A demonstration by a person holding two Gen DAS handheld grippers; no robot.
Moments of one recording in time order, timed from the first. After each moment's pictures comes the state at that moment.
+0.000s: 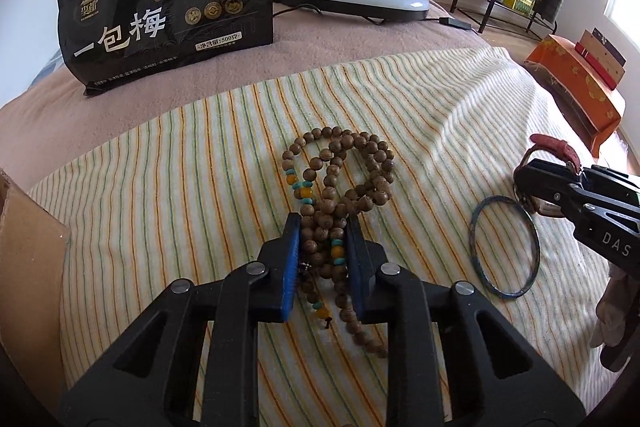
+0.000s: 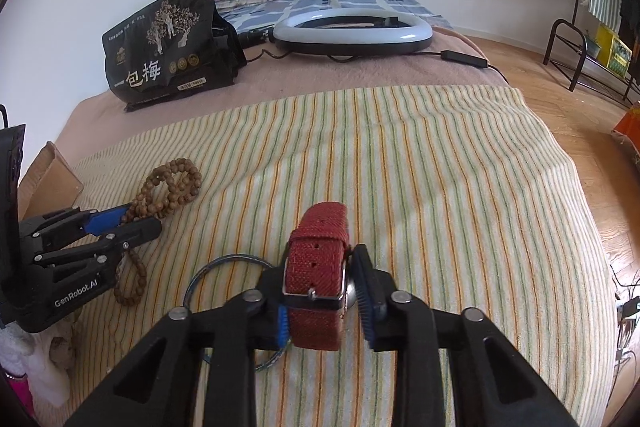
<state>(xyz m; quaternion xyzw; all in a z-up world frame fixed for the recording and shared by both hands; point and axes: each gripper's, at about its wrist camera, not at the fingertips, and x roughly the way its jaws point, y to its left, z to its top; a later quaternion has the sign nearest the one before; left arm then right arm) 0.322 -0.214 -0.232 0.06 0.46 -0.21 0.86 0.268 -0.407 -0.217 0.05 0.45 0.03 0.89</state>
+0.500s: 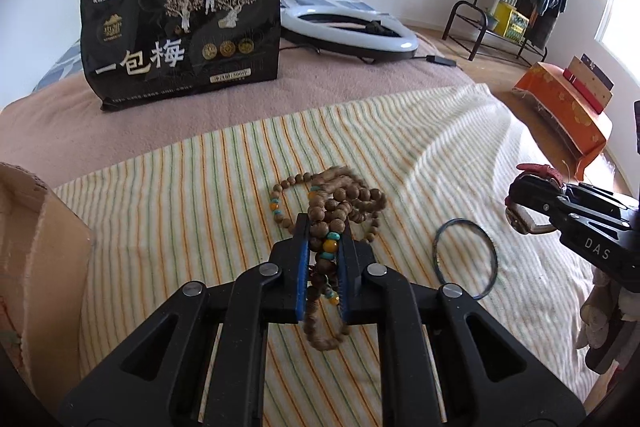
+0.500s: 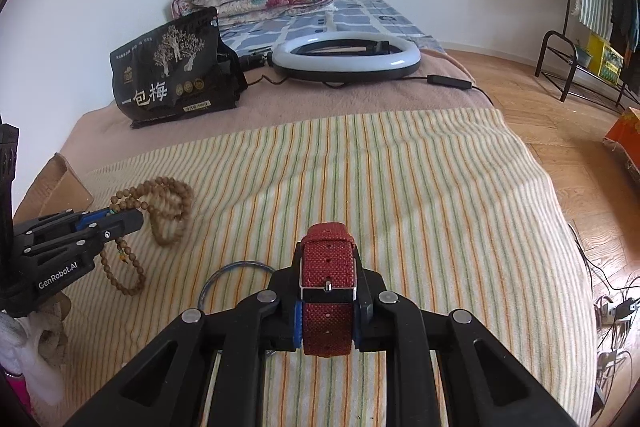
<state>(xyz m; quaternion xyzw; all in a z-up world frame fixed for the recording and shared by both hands) 0.306 -0.197 -0.192 0.03 0.42 -0.22 0.88 0.253 -0.408 -0.189 0.04 0.43 0.01 0.90</state>
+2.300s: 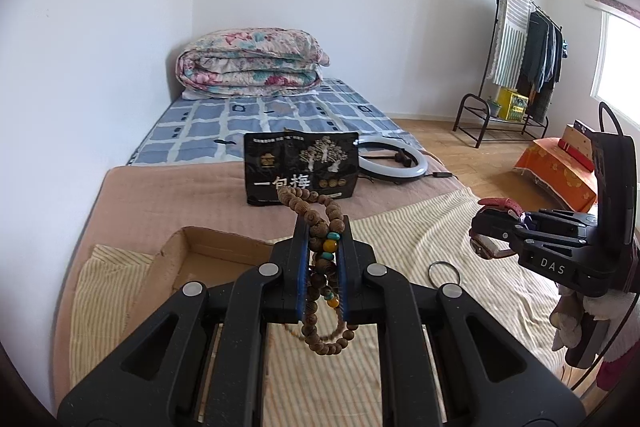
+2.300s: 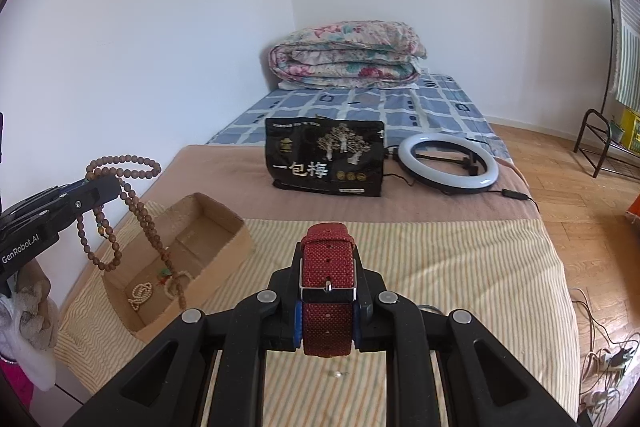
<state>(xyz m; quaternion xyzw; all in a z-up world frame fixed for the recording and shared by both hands) 0.187 -0.012 -0.001 -0.01 0.28 -0.18 0.94 0.180 -0.253 -0.034 0.00 0.34 0.11 0.93</state>
